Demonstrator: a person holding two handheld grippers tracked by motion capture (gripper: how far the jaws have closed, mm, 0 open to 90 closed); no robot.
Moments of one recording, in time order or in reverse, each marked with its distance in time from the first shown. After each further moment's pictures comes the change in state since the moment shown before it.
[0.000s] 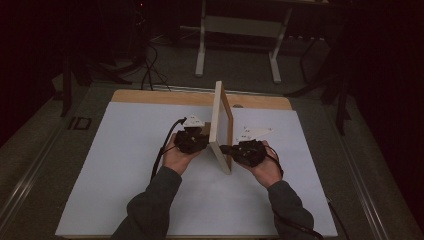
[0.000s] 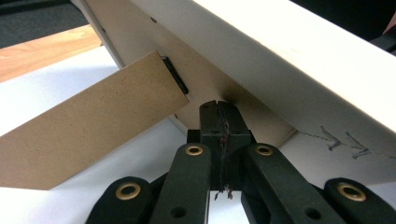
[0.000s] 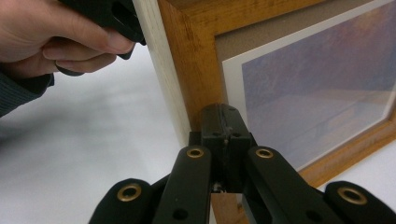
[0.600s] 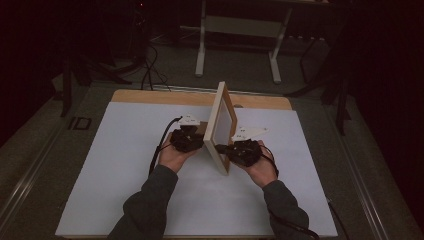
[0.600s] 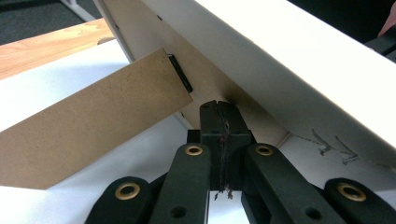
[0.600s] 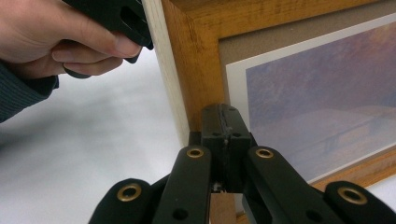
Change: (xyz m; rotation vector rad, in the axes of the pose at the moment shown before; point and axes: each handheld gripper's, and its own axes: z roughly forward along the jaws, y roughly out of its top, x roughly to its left) left arm 0.011 -0.003 -0.004 0.000 -0.026 0.001; right arm 0.006 0.005 0.009 -0.007 -0.001 0.000
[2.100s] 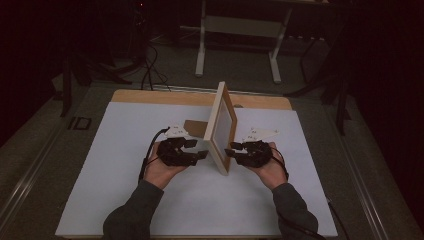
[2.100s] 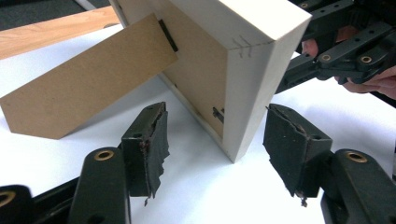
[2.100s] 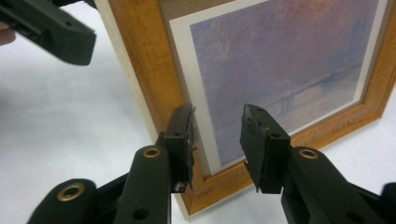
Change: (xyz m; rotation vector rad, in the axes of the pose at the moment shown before) left arm -0.021 -0.022 -0.042 0.003 0.016 -0.013; right arm -0.016 -0.019 -0.016 0.020 -0.075 0.042
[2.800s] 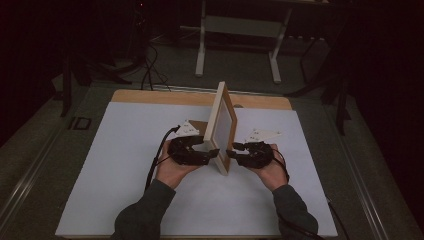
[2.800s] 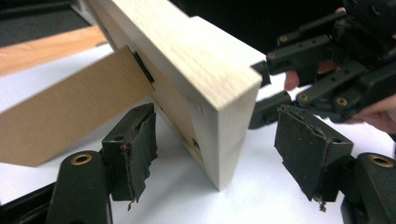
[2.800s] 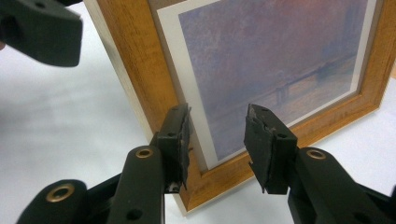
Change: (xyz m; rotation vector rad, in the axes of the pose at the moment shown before) left arm -0.018 0.016 0.014 -0.036 0.019 0.004; right arm -0.003 -0.007 0.000 -0.009 -0.006 0.032
